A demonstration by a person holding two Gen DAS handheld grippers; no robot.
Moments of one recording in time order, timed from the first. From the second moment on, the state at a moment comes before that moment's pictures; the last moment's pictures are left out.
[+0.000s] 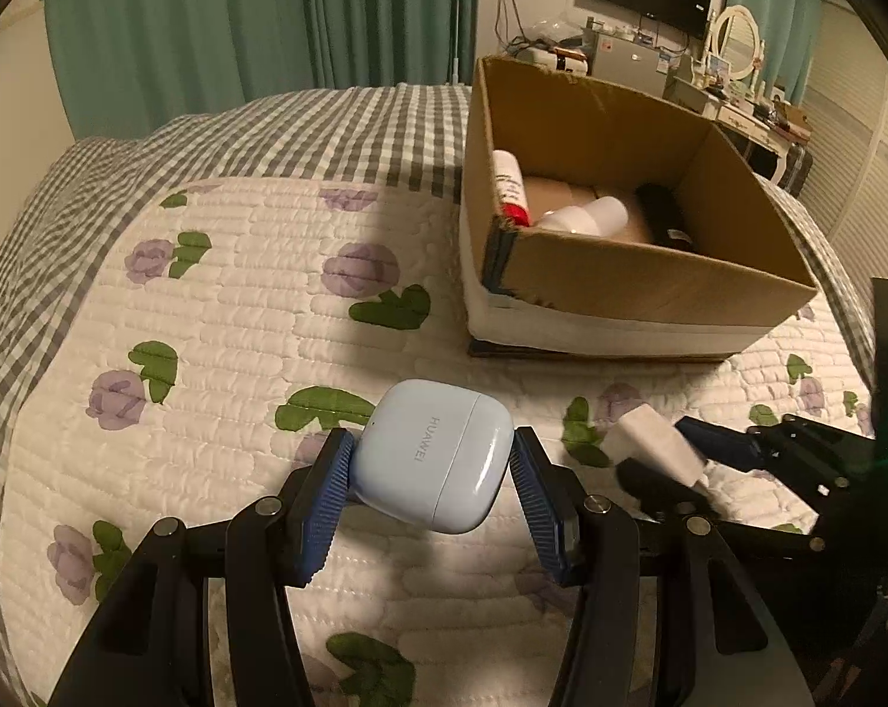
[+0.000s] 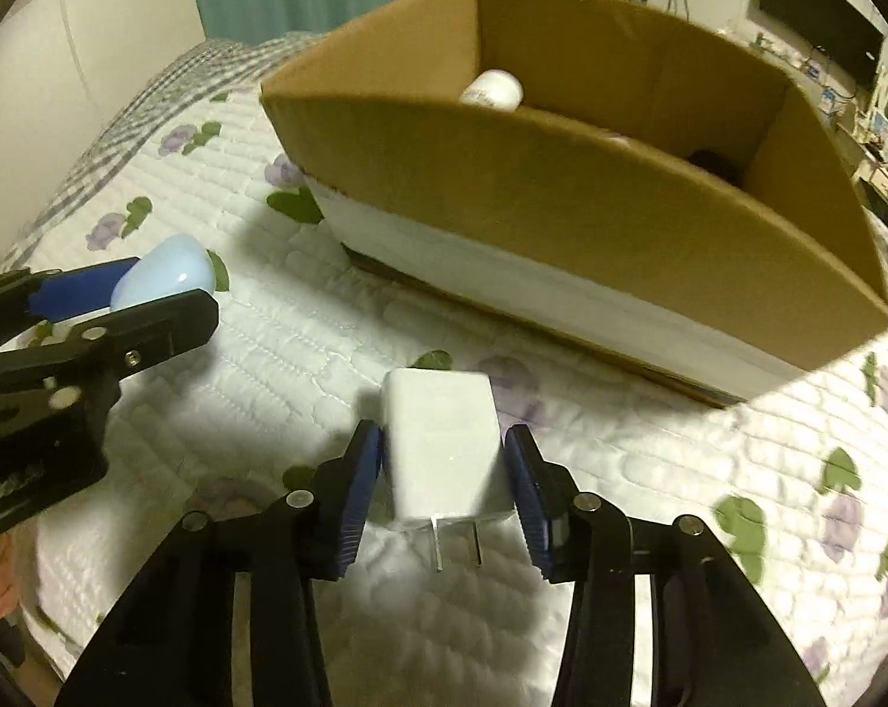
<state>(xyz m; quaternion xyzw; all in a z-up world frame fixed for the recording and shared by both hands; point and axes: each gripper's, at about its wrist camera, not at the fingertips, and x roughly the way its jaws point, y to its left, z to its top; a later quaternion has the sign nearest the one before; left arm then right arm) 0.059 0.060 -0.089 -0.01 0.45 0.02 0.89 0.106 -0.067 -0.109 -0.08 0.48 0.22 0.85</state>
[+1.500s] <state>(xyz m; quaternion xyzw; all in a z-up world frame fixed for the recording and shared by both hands) 0.192 -0.021 0.030 0.03 0.35 -0.04 0.94 0.196 -0.160 0.086 -0.05 0.31 0.17 0.93</state>
